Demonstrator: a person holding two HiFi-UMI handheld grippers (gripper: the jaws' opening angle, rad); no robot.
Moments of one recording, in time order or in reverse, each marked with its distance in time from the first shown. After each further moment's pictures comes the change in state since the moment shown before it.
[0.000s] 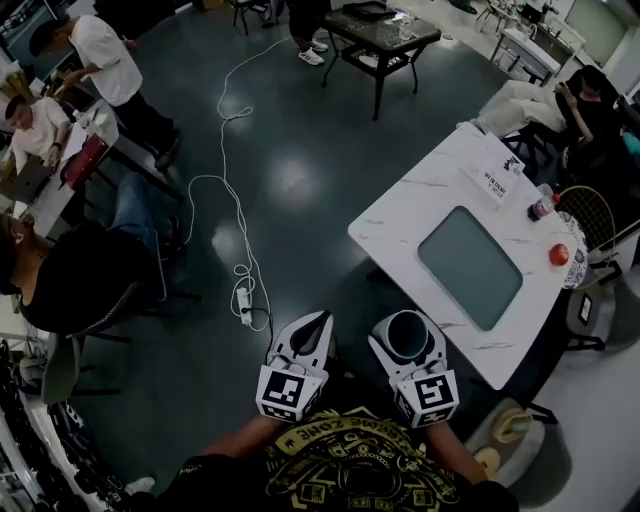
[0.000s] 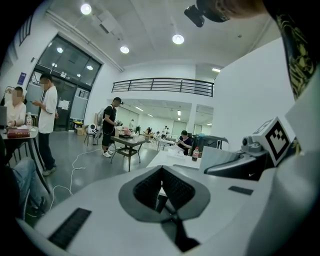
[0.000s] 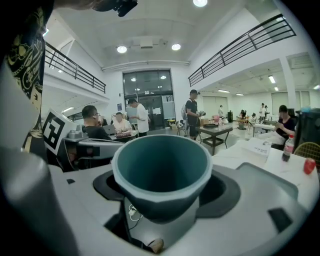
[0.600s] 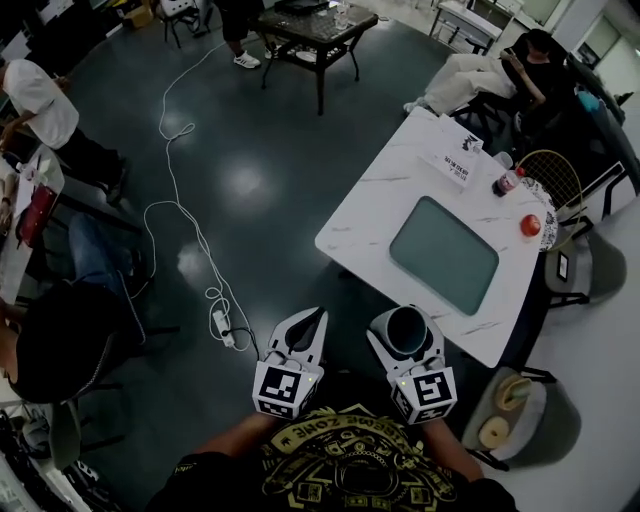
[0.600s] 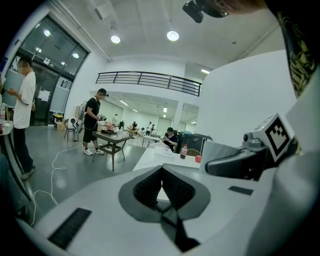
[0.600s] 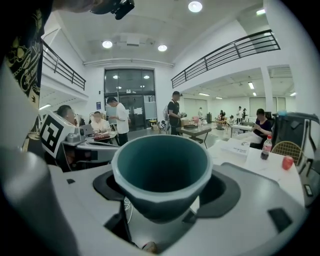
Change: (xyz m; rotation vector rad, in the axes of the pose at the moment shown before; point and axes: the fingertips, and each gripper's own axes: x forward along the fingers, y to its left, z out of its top) left arm 0.058 0.008 -0.001 0.001 0.077 -0.208; right arm 0.008 -0.037 0.010 0.056 0.001 -0.233
